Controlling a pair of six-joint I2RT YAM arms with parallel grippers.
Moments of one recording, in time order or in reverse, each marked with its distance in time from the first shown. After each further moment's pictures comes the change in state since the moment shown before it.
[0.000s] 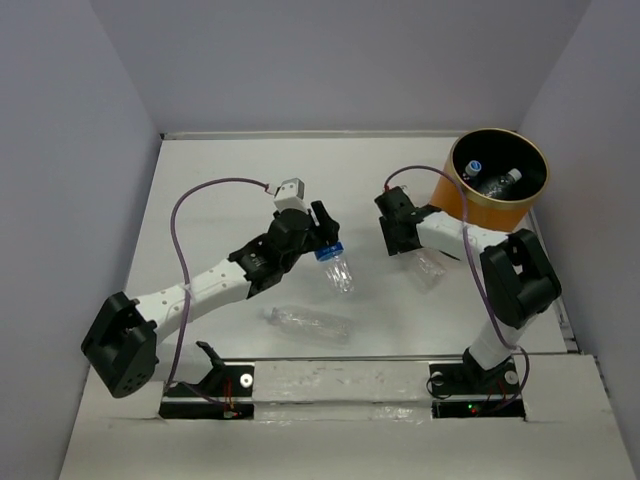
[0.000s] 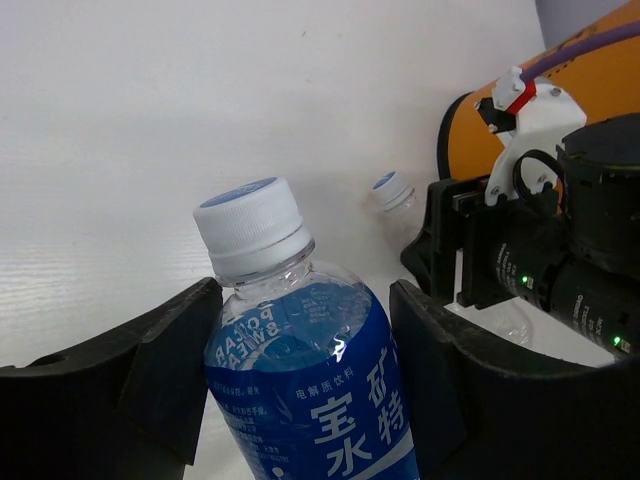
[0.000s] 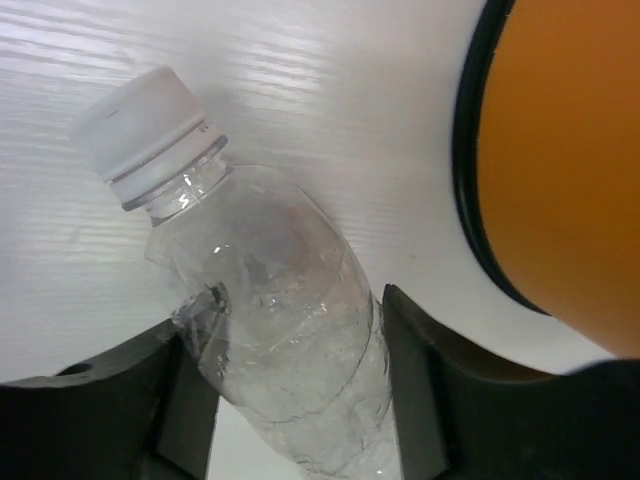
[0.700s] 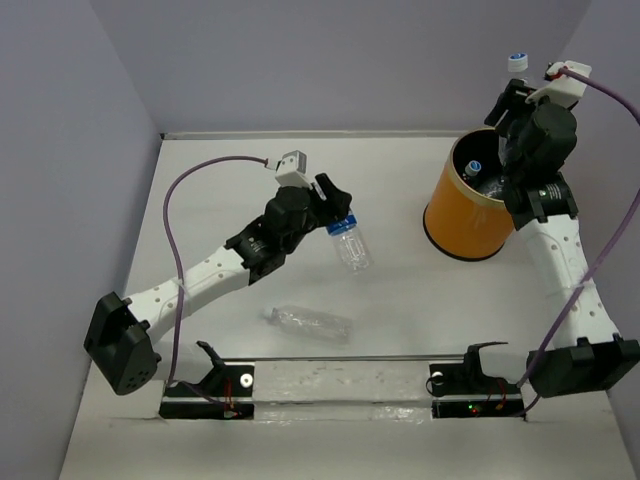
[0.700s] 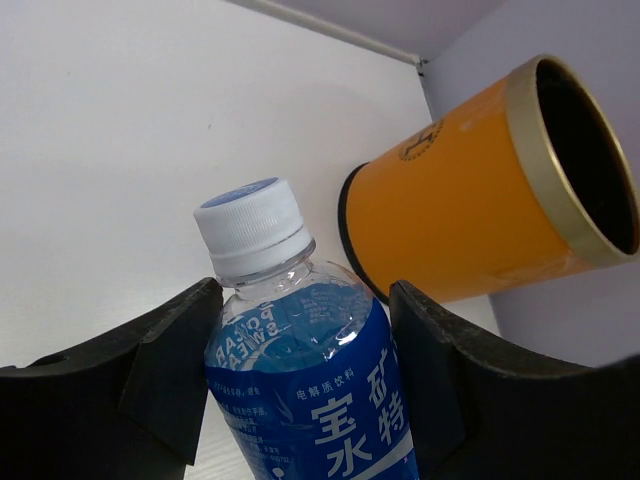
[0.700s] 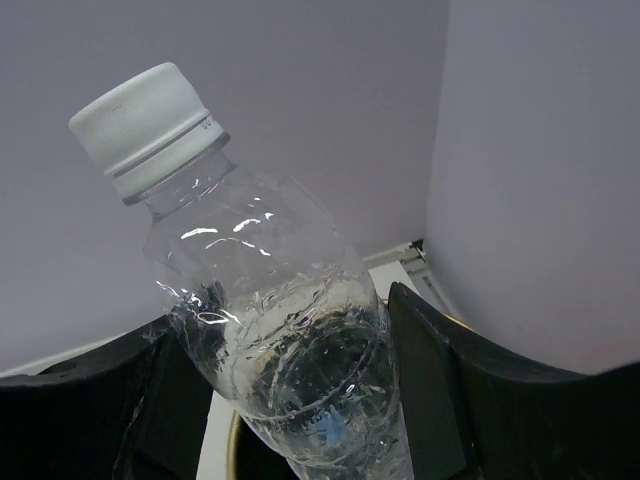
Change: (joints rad) left arm 0.006 -0.031 0.141 0.005 0.023 -0.005; right arm -0.359 -0.508 0.363 0.434 -0.026 -0.160
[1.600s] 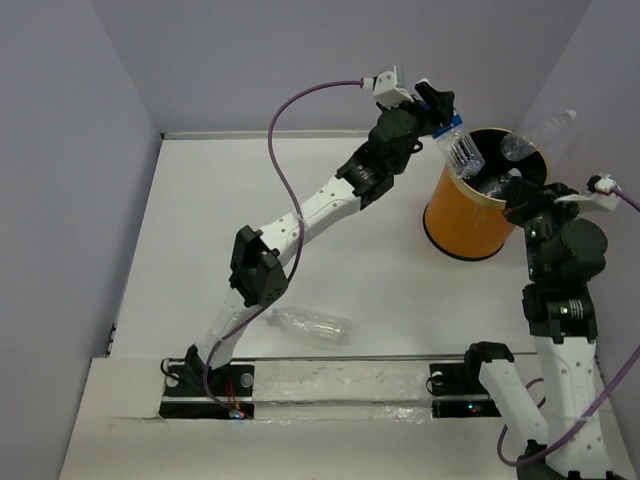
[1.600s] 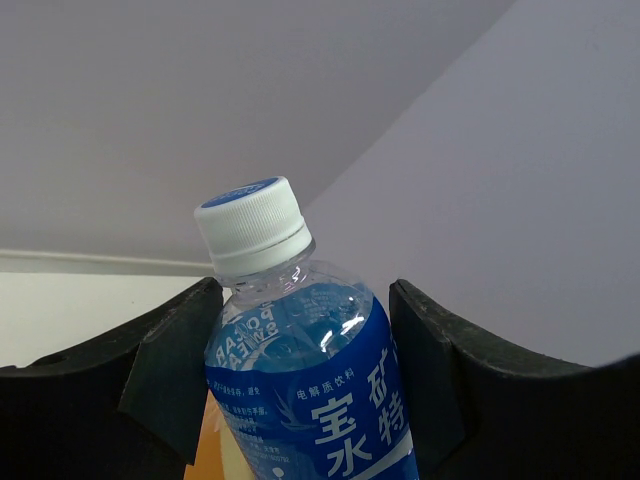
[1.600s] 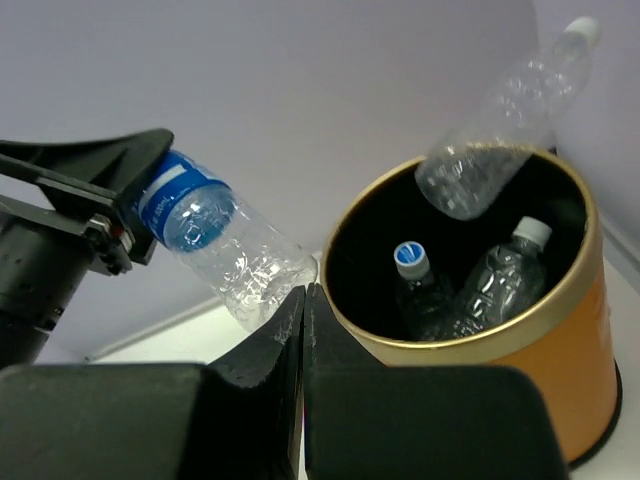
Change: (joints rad) left arm -0.084 0.930 1.324 0.097 -0.115 0.074; right arm -0.152 -0.653 -0.510 -0.099 -0.310 0.424
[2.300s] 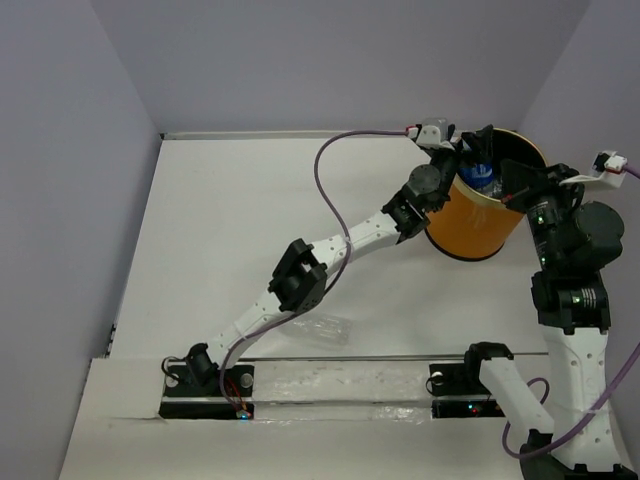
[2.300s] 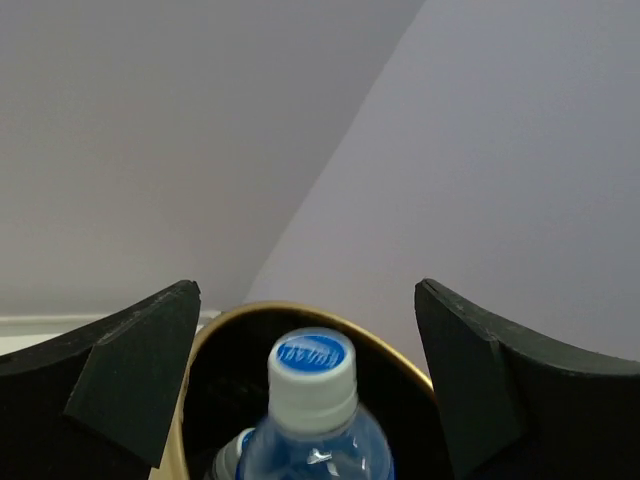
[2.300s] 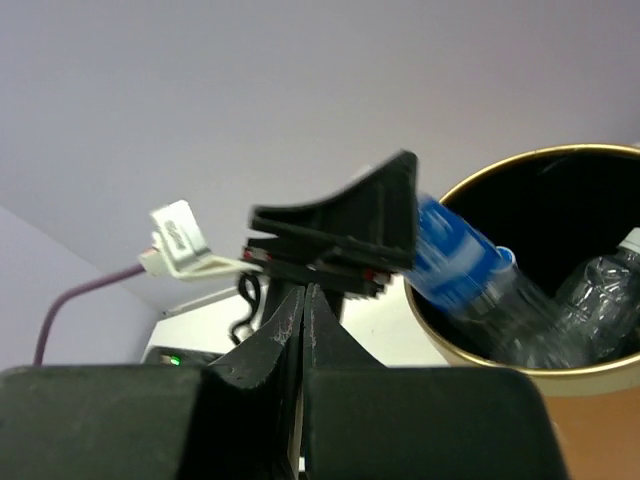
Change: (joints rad) left arm -0.121 0.389 0.235 0.461 -0.101 0.292; right arm 0.000 0.148 0.168 -0.062 -0.166 0.071
